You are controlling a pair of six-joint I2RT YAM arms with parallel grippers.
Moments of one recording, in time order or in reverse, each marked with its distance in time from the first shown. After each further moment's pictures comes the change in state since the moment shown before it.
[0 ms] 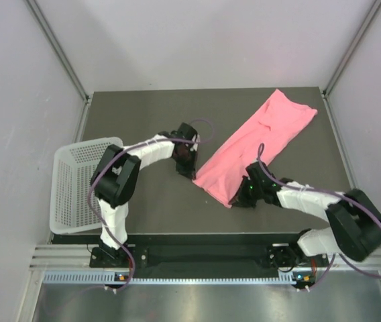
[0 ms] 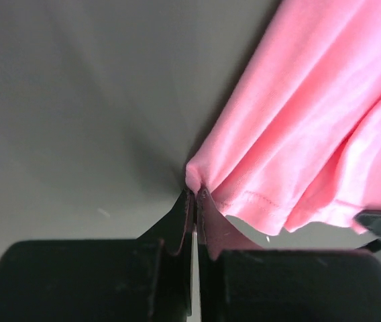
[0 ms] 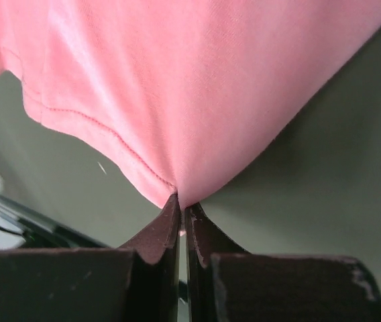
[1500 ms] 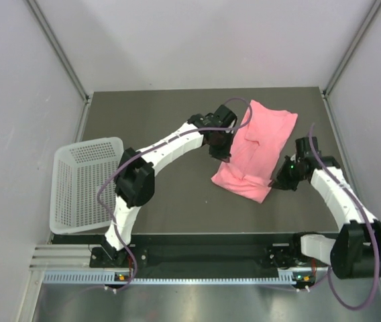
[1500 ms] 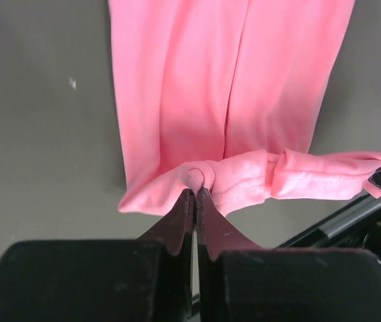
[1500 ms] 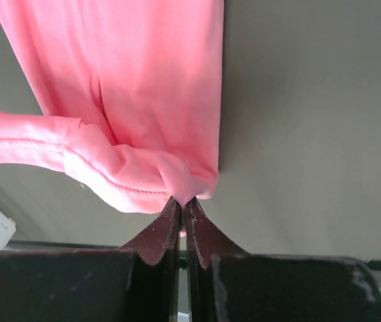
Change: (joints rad) left arm -0.267 0.093 0.509 -0.236 -0.130 -0.109; right arm -0.531 -0.248 0.241 -0.665 -0.039 -0.373
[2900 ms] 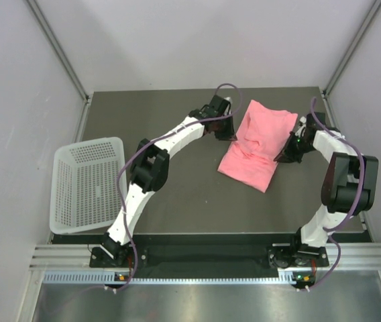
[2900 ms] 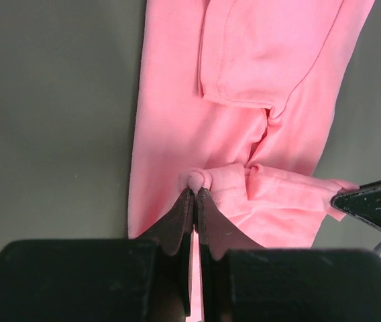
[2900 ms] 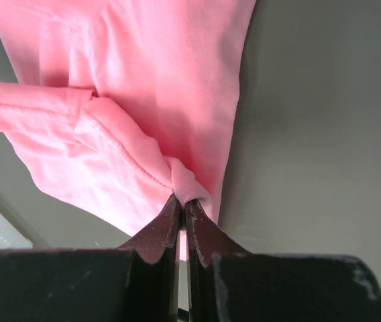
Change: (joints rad) left arm 0.134 0.336 0.274 0.319 0.103 -0.138; right arm -0.214 0.579 0.366 0.140 -0.175 -0.271
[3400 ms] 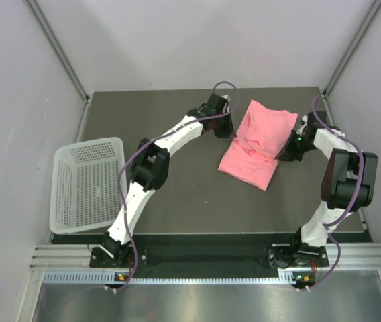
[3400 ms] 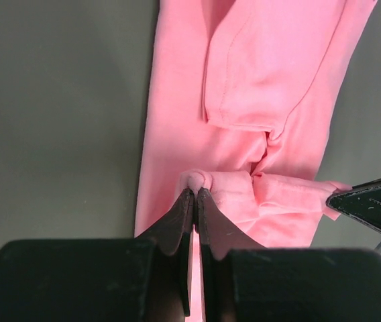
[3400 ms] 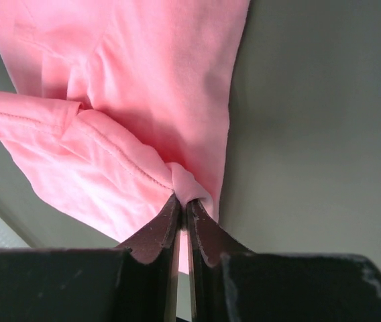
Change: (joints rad) left arm 0.022 0.037 0.037 0.041 0.023 -0.013; right arm -0.013 0.052 0.040 0.026 0.001 0.023
